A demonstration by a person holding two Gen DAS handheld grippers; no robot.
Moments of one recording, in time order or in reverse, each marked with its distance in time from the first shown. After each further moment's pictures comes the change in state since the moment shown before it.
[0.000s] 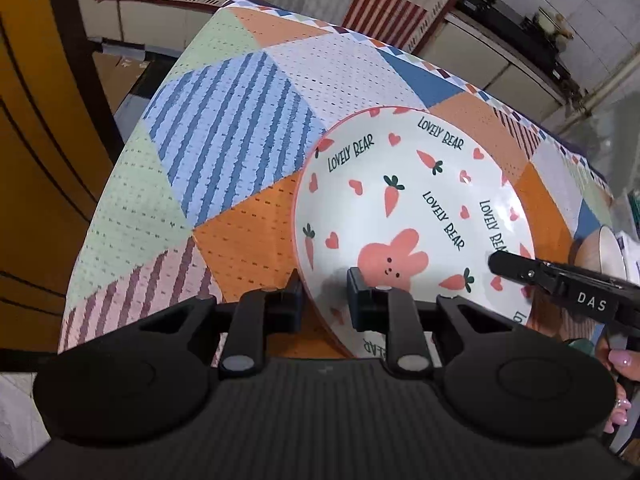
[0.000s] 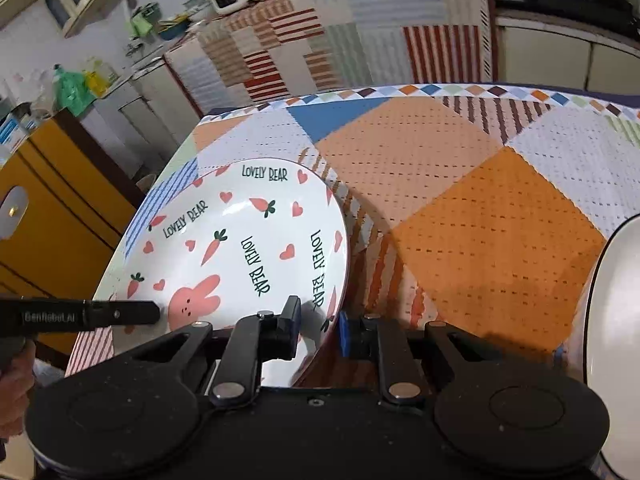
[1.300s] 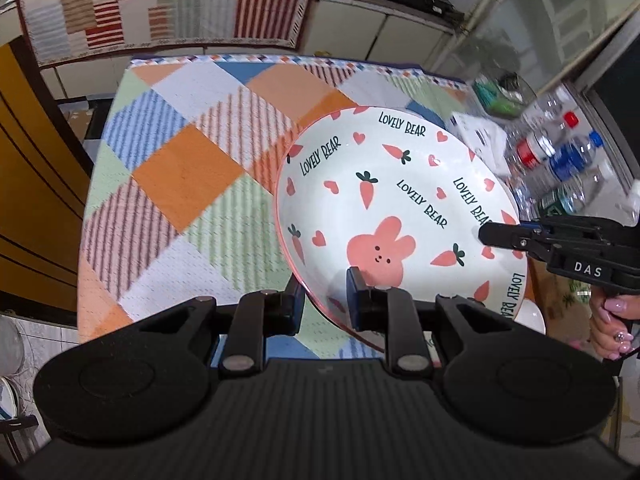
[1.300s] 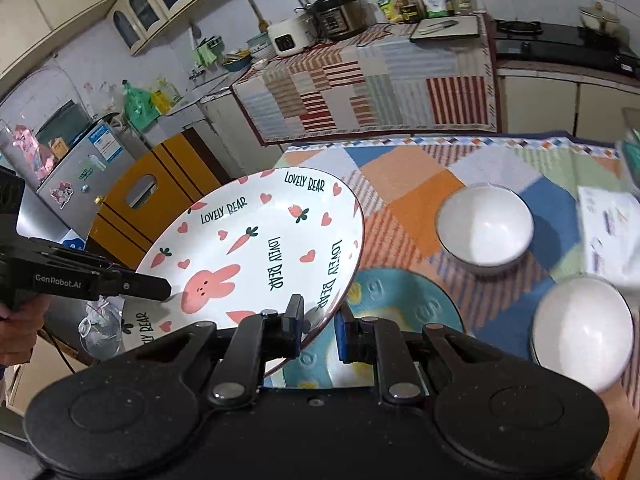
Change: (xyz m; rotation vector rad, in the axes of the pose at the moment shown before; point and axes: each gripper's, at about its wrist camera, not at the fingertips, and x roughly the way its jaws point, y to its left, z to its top) left arm -0.209 -0.144 -0.117 0.308 0.052 -0.081; right arm -0.264 0.007 -0.095 -0.055 -0.088 0.105
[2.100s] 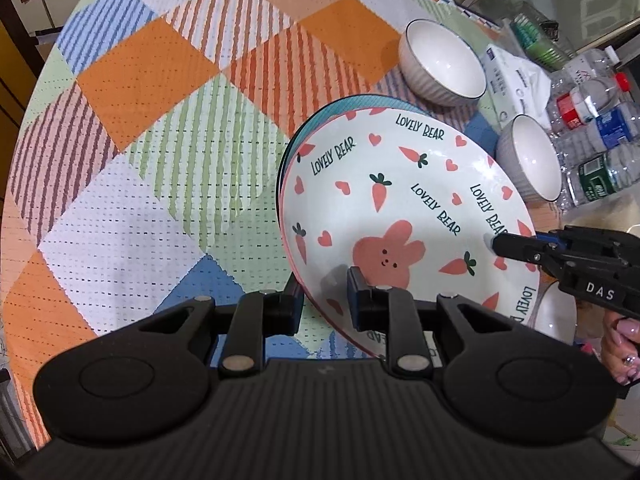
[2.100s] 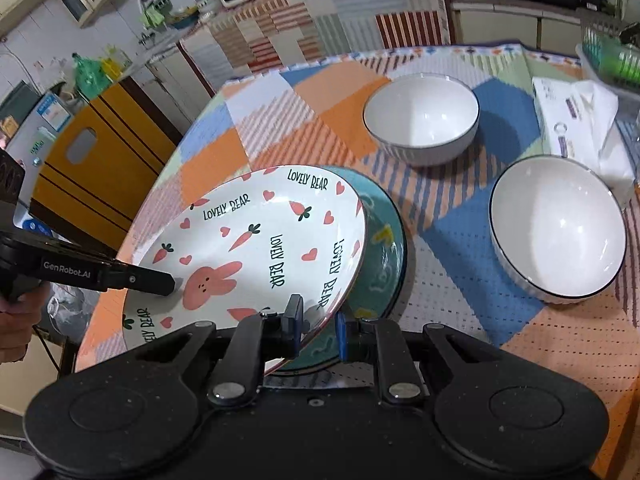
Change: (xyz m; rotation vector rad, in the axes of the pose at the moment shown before) left arm 0.120 0.006 -0.026 -0.094 0.174 -0.022; right arm 0.041 -0.050 -0.057 0.072 0.159 -0.103
